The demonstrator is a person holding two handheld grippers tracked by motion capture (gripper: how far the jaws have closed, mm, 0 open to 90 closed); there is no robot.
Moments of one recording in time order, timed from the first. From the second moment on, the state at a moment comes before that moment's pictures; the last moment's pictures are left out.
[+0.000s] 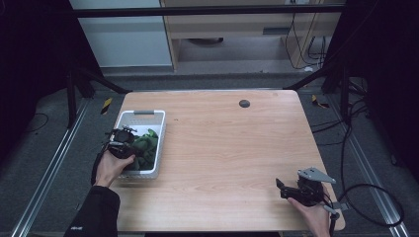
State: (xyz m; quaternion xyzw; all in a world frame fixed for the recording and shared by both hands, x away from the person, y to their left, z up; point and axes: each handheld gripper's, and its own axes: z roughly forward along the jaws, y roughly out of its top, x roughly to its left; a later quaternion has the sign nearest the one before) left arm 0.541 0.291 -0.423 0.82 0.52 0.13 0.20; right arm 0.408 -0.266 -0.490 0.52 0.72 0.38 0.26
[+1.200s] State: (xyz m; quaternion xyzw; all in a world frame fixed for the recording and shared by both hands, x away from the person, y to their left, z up) left arm 0.510 0.296 -0.331 0.83 0.46 0.18 0.26; right arm 0.407 -0.266 -0.488 0.52 0.71 0.38 0.26
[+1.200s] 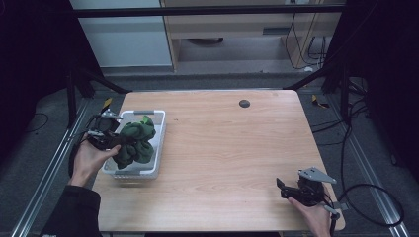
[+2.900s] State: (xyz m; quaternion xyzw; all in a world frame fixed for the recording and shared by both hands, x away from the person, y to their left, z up) left arm 0.460 0.236 -0.272 0.88 0.33 0.17 0.30; right arm 0.406 -0.268 -0.486 0.52 0.71 0.39 0.26
